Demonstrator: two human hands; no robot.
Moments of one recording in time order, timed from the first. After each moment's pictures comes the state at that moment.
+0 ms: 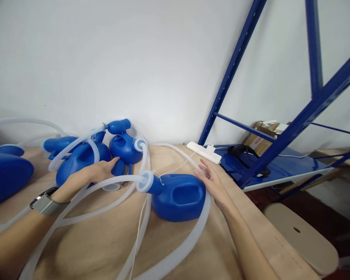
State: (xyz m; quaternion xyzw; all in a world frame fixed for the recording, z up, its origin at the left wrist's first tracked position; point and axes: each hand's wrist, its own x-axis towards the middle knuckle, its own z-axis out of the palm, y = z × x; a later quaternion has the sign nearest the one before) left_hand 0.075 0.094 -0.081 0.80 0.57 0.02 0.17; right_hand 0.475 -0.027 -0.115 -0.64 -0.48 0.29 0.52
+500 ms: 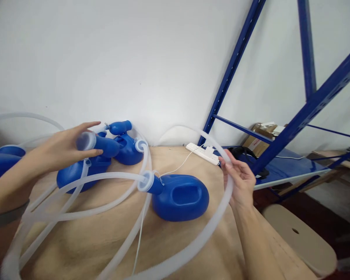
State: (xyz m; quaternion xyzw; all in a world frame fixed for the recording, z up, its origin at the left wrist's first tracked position) left_hand 0.031 0.067 0.006 0.81 0.53 0.27 0.02; right_hand 0.488 -0.037 -0.081 -0.37 -0.36 0.19 0.84
